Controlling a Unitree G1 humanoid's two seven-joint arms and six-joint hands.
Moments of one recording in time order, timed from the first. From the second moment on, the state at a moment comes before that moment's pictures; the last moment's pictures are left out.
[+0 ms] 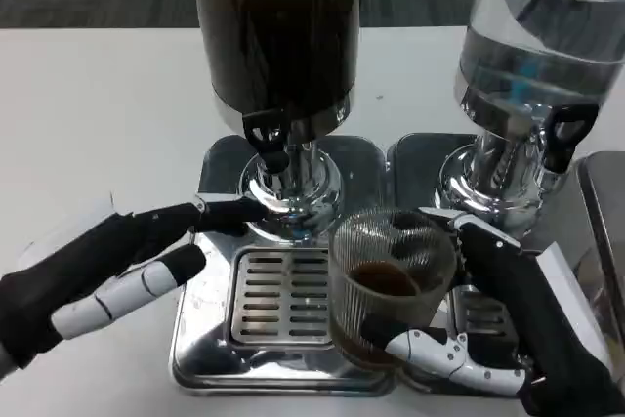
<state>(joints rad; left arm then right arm) 0.10 0.63 0.14 0.10 -0.24 -0.53 -0.80 0.46 -0.13 0.17 -0.36 -0.31 -0.27 0.03</state>
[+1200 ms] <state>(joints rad) 0.21 0.67 0.22 0.02 -0.14 -0.74 -0.76 0.45 -0.15 0.13 -0.36 -0.28 -0.25 0.06</state>
